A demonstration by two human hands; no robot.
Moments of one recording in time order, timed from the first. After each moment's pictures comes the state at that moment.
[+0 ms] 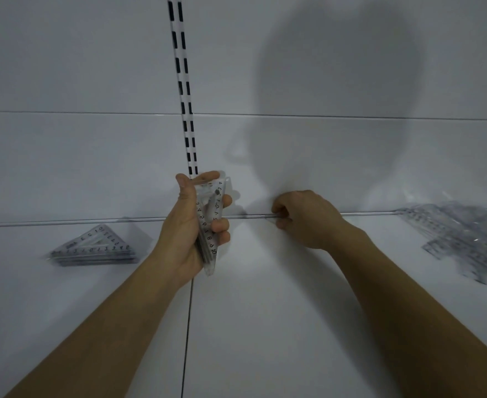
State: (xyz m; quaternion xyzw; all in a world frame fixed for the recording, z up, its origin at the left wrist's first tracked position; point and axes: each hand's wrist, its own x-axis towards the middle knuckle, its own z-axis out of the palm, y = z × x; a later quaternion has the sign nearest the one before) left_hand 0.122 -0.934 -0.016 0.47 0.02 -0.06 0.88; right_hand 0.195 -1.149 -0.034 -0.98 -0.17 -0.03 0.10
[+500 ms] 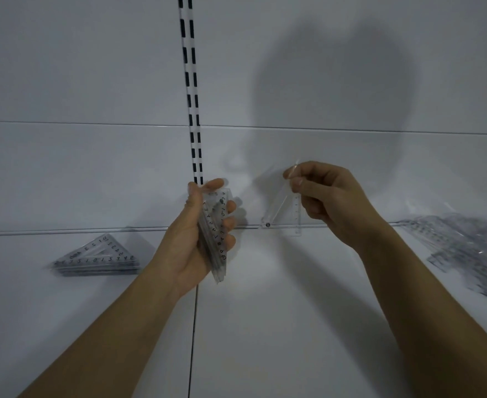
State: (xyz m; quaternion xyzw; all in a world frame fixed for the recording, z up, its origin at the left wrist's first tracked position) left_hand 0.124 -0.925 -0.015 0.41 -0.03 -0.10 0.91; right_hand 0.173 -1.155 0.021 -0.72 -0.15 -0.01 0.68
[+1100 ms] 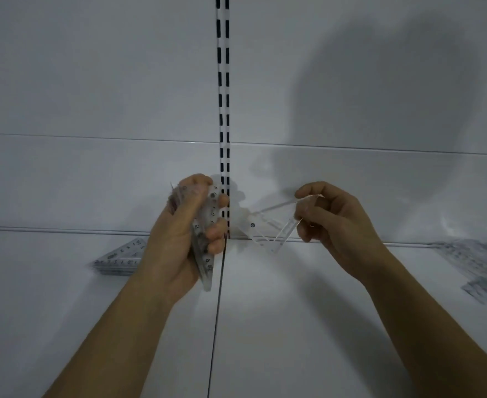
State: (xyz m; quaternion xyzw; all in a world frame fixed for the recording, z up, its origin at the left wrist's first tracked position) left_hand 0.100 -0.897 0.023 0.45 -0.04 0.01 0.89; right_hand 0.162 -1.128 0.013 -0.66 -0.17 0.01 0.73
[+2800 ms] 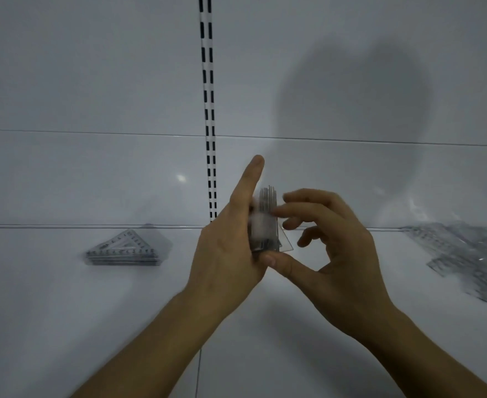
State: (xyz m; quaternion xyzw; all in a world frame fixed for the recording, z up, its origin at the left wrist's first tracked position) left_hand 0.061 -0.958 0.015 0.82 -0.19 0.26 0.47; right_hand 0.058 -1.118 0.025 -0.81 -0.30 -0.26 0.44
